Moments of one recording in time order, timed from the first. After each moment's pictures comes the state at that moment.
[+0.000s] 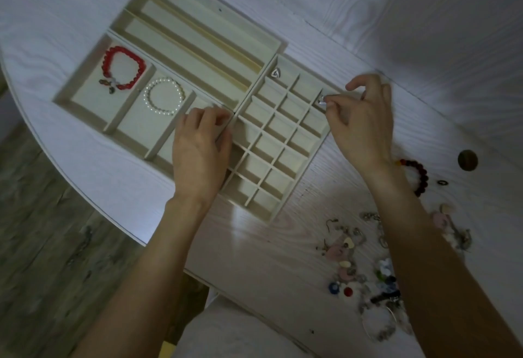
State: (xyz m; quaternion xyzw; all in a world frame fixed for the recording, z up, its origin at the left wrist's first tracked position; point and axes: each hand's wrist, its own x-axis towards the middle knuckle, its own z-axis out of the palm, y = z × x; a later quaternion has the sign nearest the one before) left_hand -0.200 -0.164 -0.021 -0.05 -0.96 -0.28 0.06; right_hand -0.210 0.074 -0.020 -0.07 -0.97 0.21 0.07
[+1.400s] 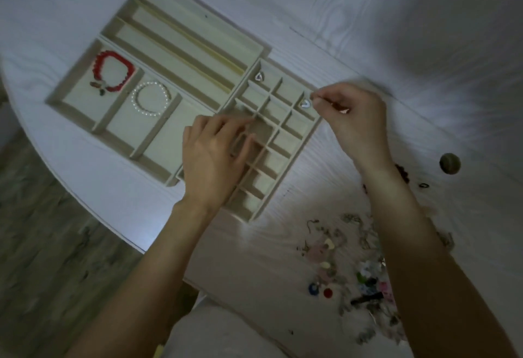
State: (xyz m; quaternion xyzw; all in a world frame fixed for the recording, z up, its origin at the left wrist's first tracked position) left_hand -0.185 -0.123 -0.011 -0.12 -0.96 -0.25 0.08; right_hand -0.203 0.080 0.025 -0.14 -0.86 0.49 0.02
